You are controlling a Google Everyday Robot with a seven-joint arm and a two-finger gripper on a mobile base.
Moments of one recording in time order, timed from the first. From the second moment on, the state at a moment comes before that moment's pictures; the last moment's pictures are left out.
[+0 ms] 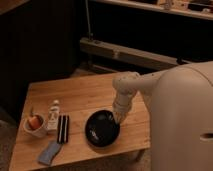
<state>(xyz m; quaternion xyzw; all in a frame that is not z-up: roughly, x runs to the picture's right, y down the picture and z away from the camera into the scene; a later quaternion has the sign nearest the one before) 0.065 0.169 0.786 -0.38 0.20 0.53 0.73</state>
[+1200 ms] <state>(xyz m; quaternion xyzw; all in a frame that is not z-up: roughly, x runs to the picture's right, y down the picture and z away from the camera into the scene) -0.041 0.124 0.801 -0.41 0.12 0.50 0.75</state>
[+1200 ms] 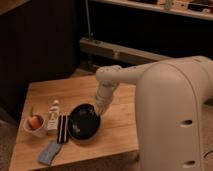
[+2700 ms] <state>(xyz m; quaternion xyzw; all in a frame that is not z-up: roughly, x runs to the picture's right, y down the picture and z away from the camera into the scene) 0.080 0.125 0.897 -0.38 0.25 0.59 0.67</state>
